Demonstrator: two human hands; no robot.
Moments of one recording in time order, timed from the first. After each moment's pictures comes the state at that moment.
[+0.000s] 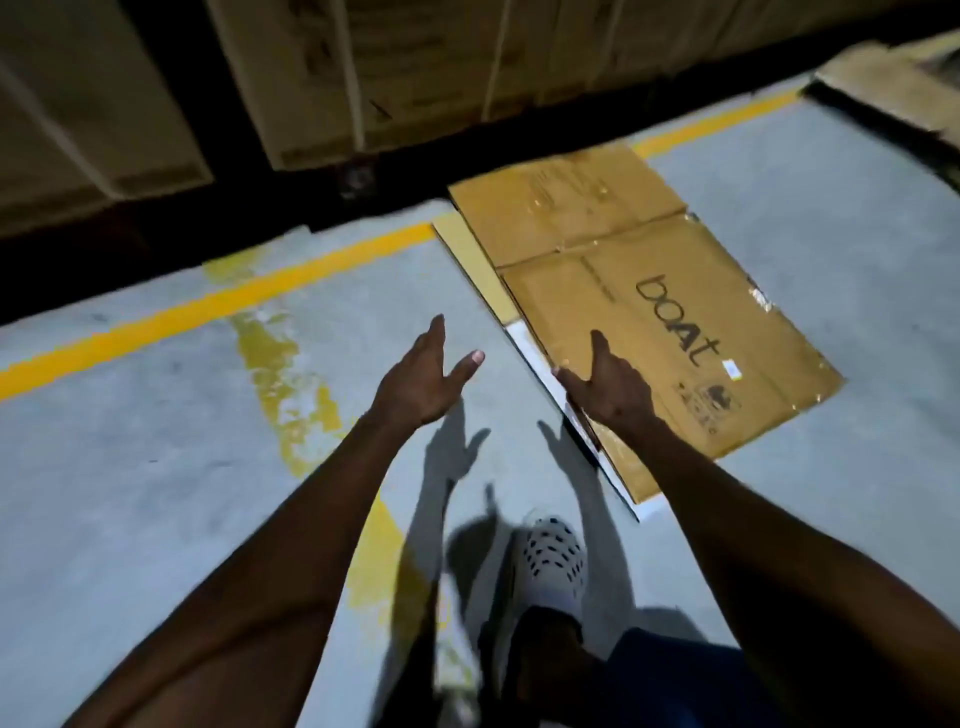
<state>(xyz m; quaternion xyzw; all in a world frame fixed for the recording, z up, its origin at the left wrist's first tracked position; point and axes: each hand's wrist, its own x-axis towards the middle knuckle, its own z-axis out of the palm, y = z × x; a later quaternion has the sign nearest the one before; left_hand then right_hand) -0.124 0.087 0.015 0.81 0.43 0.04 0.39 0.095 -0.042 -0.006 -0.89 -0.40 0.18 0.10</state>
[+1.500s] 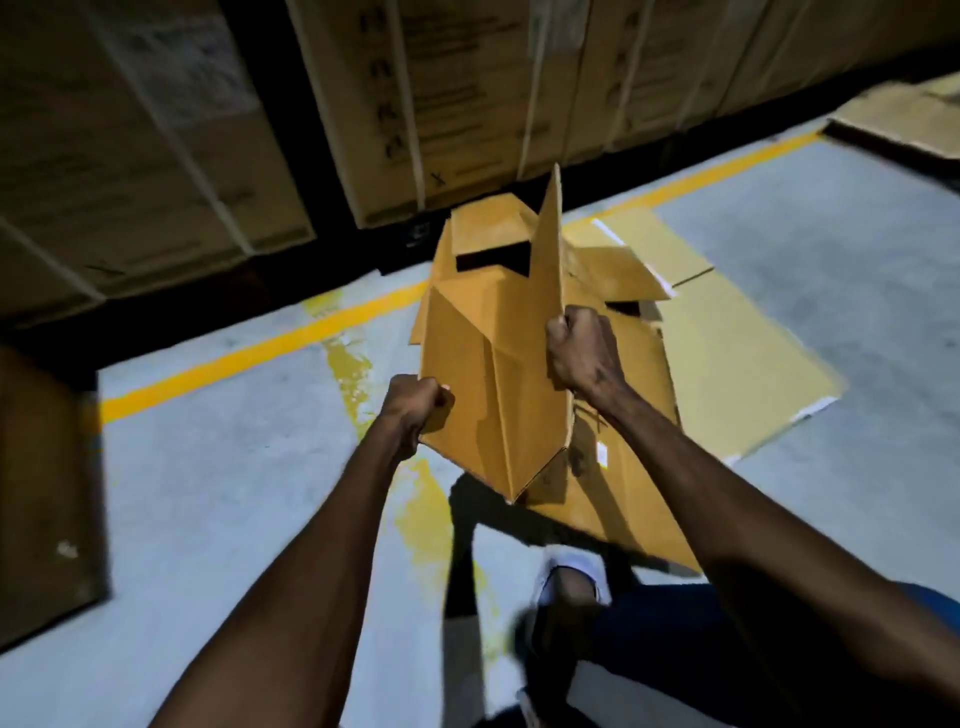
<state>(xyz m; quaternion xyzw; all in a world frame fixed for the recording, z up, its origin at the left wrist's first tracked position) -0.218 0.019 0.122 0.49 0.62 0.17 0.59 -0.035 -0.056 0.163 -0.83 -0.40 0.15 0.35</state>
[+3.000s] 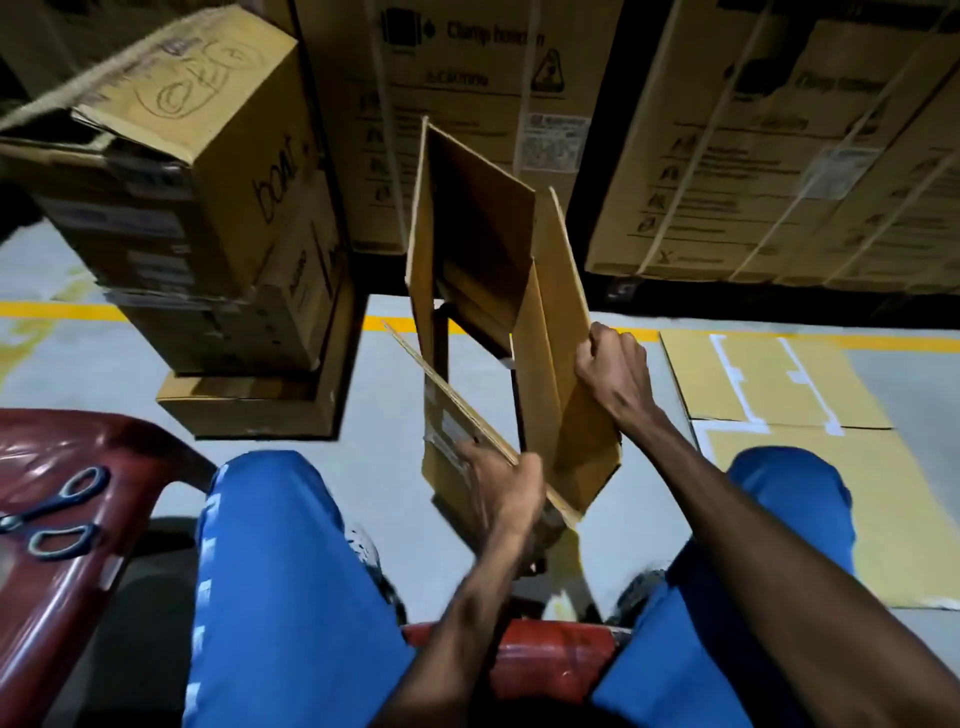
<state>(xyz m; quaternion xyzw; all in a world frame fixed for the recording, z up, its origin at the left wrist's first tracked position) -0.422 -0.182 0.275 0.31 0.75 0.35 0.47 -0.292 -0.056 0.272 -0.73 -0.63 0.09 0.23</state>
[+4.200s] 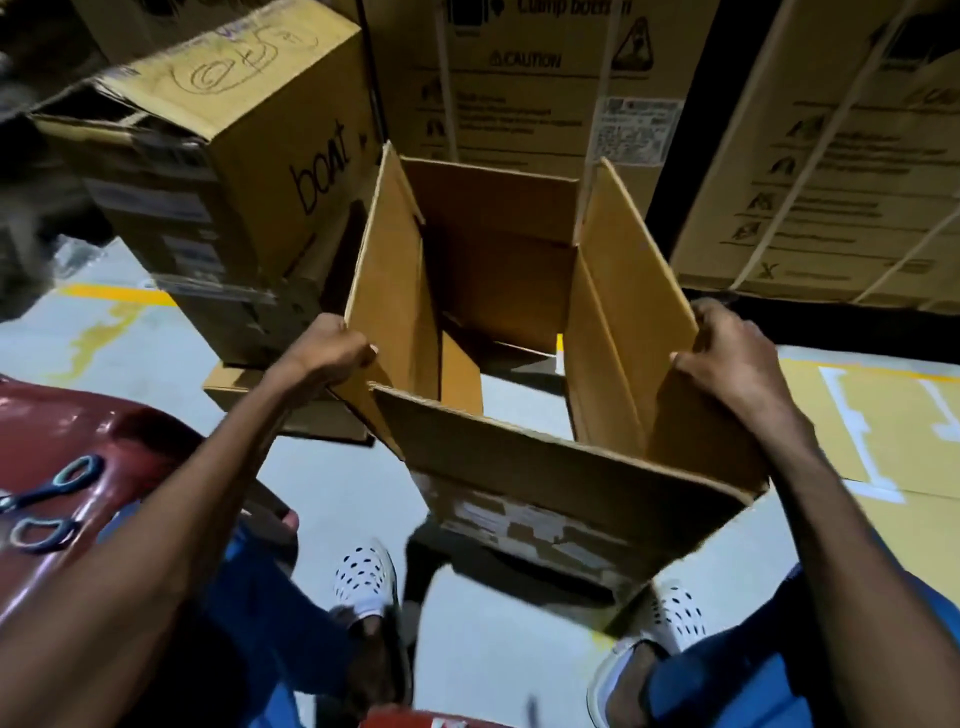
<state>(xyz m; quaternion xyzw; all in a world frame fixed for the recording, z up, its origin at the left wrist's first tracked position) -0.614 -0.023 0.271 0.48 0.76 0.25 0.36 -0.242 -0.010 0.286 -0.72 -0.64 0.17 0.20</state>
